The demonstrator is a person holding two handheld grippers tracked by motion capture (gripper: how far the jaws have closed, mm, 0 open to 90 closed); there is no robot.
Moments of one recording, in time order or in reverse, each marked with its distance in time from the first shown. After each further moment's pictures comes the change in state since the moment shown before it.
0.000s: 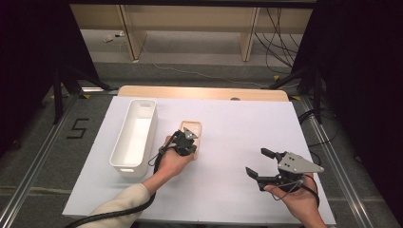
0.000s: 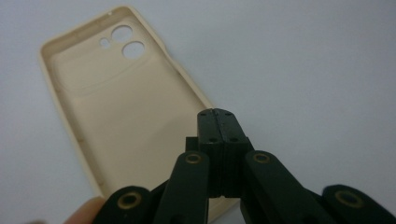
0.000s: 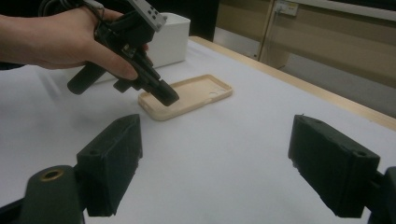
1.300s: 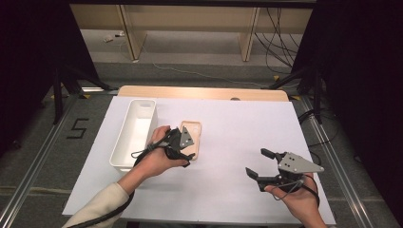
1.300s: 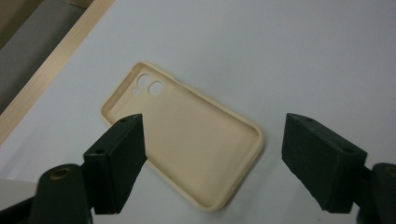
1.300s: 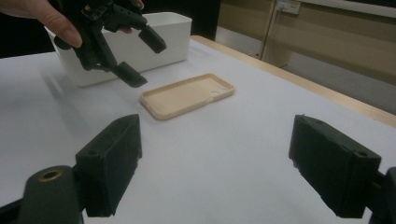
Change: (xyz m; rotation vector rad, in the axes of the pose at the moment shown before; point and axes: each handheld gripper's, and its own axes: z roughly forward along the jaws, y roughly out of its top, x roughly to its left) left arm 0.003 0.008 -0.052 -0.011 0.012 0.432; right arm 0.000 -0.001 0.000 -0.004 0.008 0.010
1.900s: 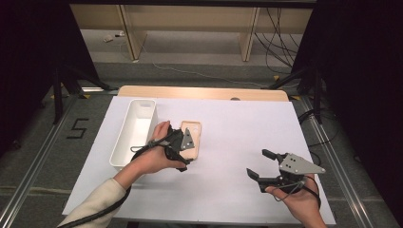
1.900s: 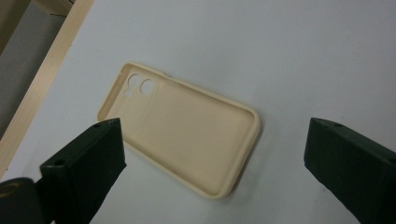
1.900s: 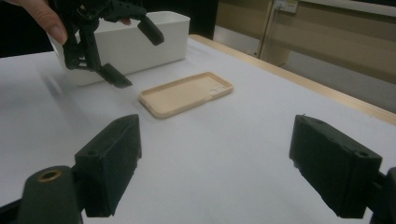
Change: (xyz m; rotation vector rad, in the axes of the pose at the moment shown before) left arm 0.003 0.004 -0.004 0.043 -0.038 0.130; right arm 0.001 -0.001 -0.003 0.003 -0.008 0.004
